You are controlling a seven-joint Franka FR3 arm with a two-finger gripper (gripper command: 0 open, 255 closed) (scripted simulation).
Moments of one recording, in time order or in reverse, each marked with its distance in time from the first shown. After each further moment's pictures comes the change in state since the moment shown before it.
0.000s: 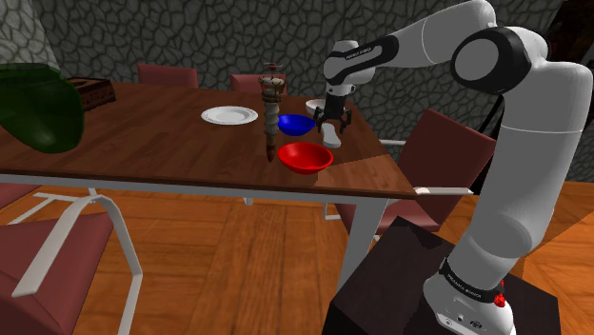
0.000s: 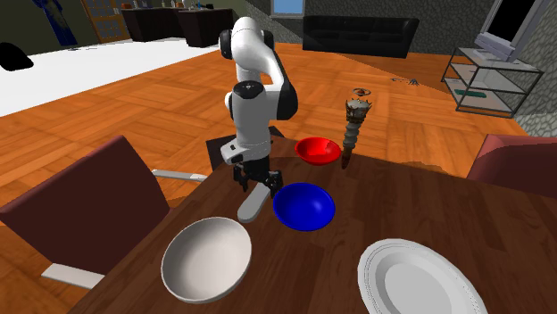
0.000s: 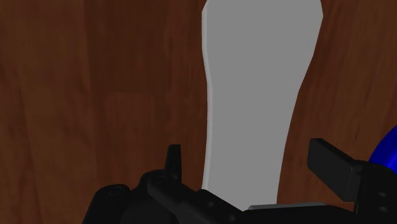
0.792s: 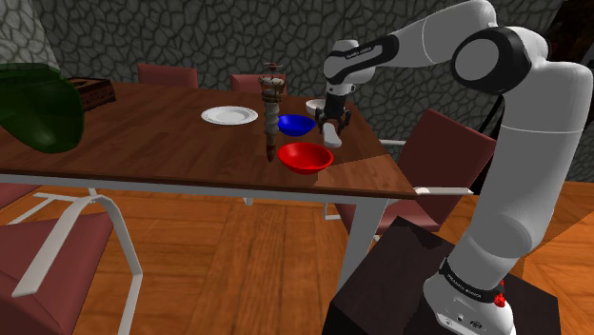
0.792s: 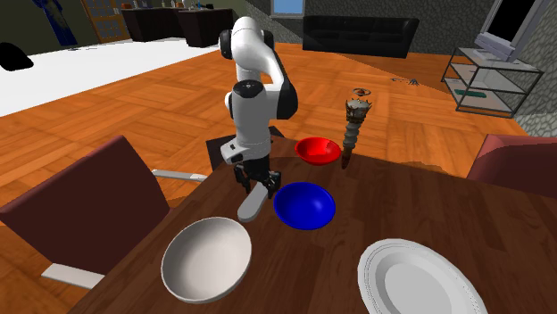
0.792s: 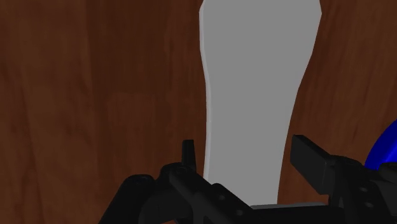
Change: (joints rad) arm 0.000 -0.001 0.000 0.004 0.000 -0.006 0.000
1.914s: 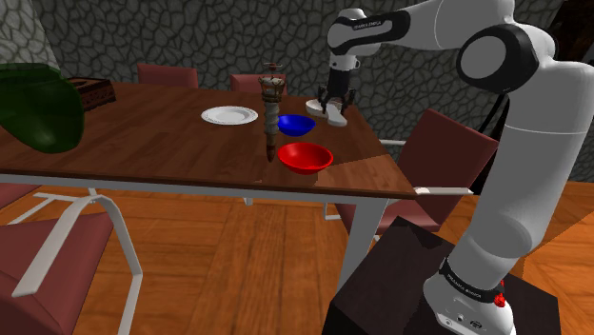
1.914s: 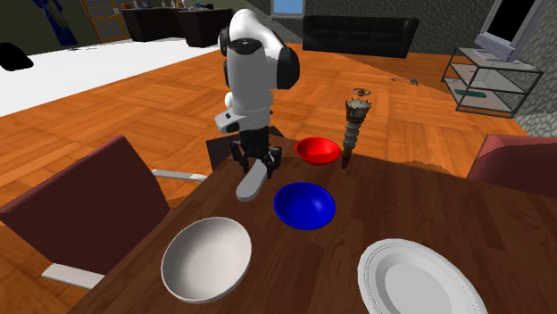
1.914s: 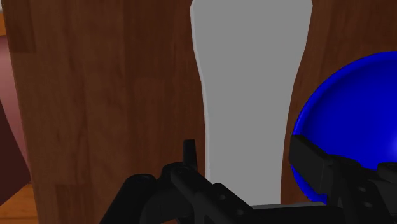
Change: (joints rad) arm -0.001 -0.028 -0.002 0.183 -0.007 -0.211 0.009
